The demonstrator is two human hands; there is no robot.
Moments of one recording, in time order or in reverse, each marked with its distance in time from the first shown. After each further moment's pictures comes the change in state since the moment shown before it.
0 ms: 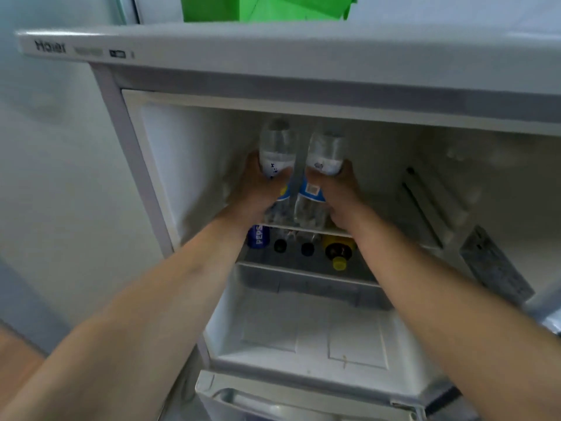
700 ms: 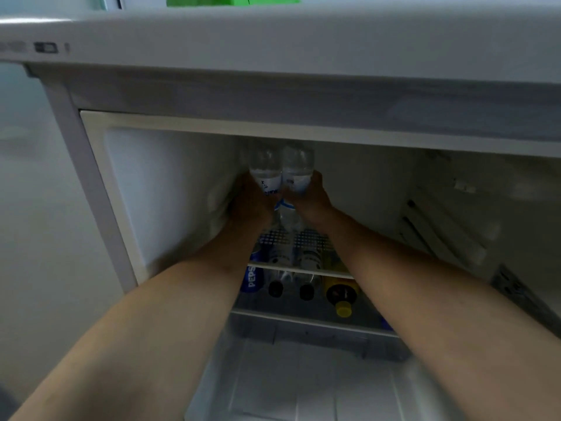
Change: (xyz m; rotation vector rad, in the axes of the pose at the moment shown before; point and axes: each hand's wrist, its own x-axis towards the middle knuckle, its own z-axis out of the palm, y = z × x) left_hand 0.077 -0.042 0.016 0.451 0.117 -0.033; right_hand 0.091 0.015 0.042 -0.414 -0.044 -0.107
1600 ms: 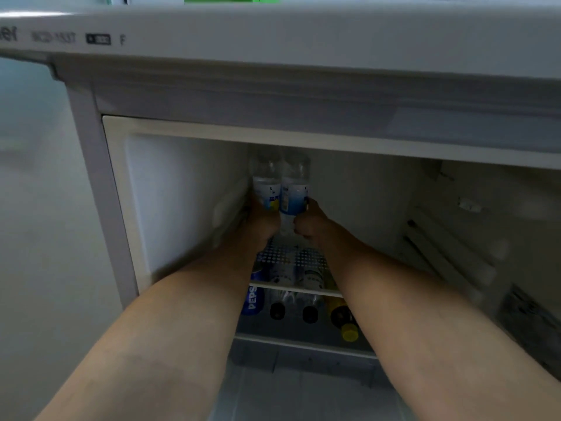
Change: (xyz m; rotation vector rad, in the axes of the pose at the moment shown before) left_hand 0.013 0.001 0.008 -0.195 -0.219 -0.082; right_hand 0.026 0.006 0.012 -0.267 -0.084 0.141
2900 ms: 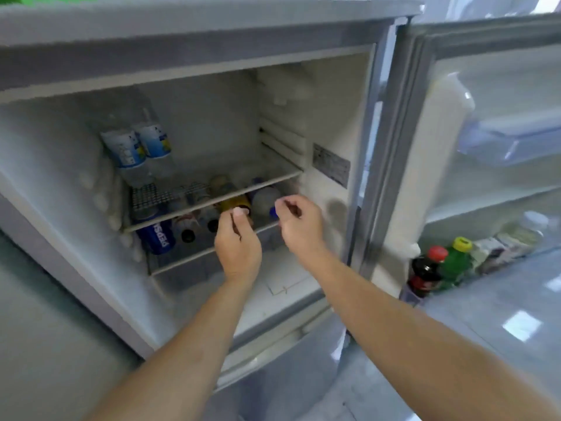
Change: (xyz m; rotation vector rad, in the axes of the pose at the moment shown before) left_hand -0.276 -0.013 0.059 -0.233 -0.006 0.279; right_hand -0.327 0.104 -0.034 0.432 0.750 0.025
